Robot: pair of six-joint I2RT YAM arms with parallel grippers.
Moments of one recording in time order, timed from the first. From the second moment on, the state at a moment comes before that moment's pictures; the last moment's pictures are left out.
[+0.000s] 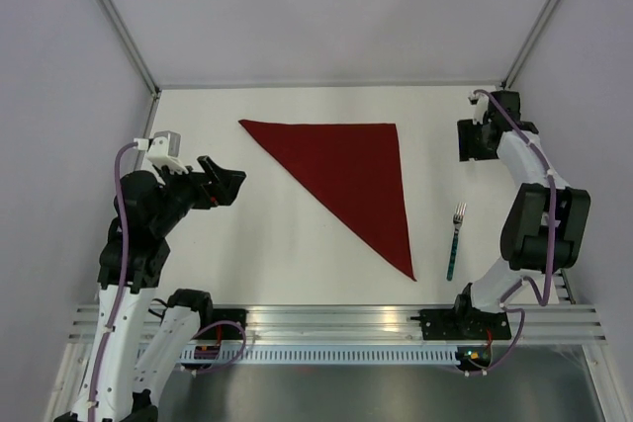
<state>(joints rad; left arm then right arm) -0.13 0.63 0.92 -0.55 0.26 -0.39 -0.13 1.71 1.31 -0.53 -0.01 -0.17</state>
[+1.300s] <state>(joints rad) -0.13 0.59 0.85 -0.52 0.32 -0.37 -0.05 1.71 0.98 -0.91 -0.03 -0.47</state>
